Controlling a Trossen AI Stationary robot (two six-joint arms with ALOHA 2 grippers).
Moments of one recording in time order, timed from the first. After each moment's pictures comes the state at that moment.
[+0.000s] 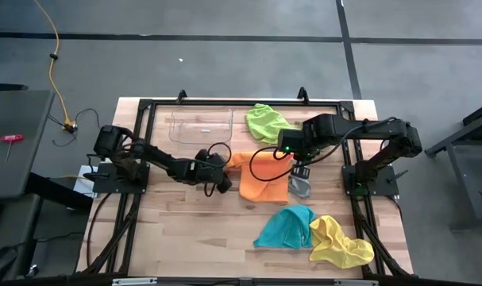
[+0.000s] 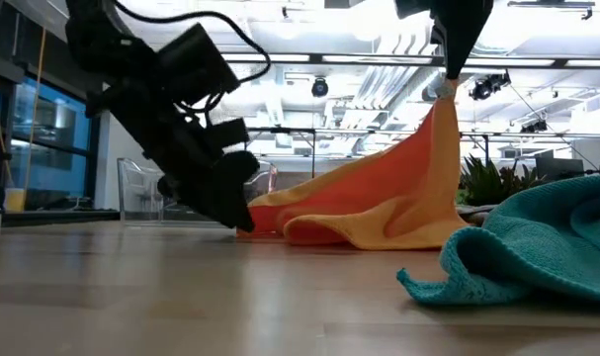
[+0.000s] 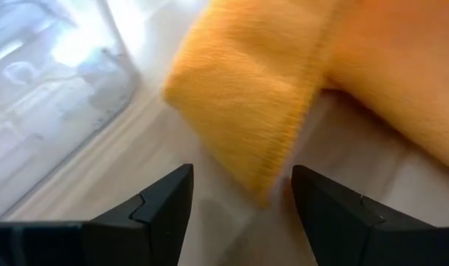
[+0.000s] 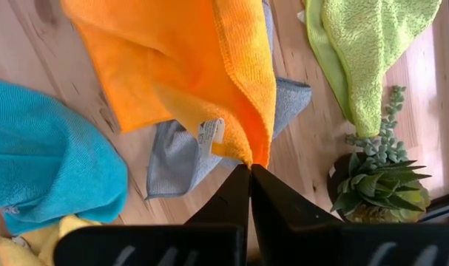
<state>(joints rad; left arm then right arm) 0.03 1.76 0.68 0.14 -0.55 -0.57 -0.01 1.53 1.56 -1.48 0.13 0.27</state>
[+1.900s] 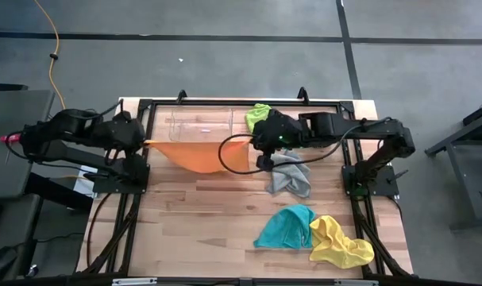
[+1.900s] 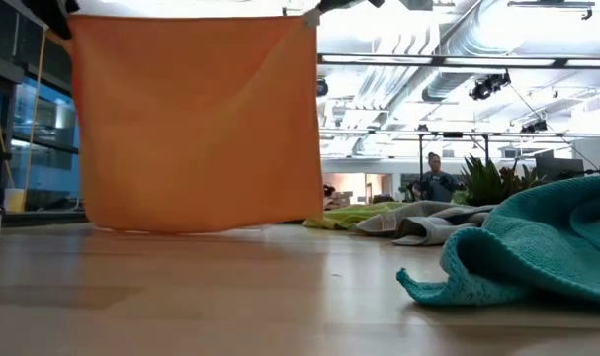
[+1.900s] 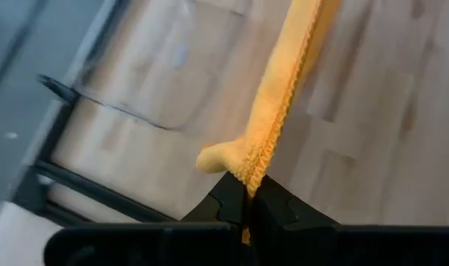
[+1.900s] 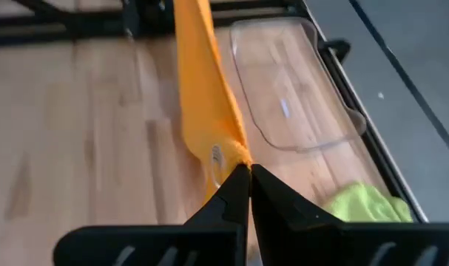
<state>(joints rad) 0.07 0.76 1.22 -1.57 -0.28 -0.33 0.03 1.60 1.73 -0.88 0.26 0.10</state>
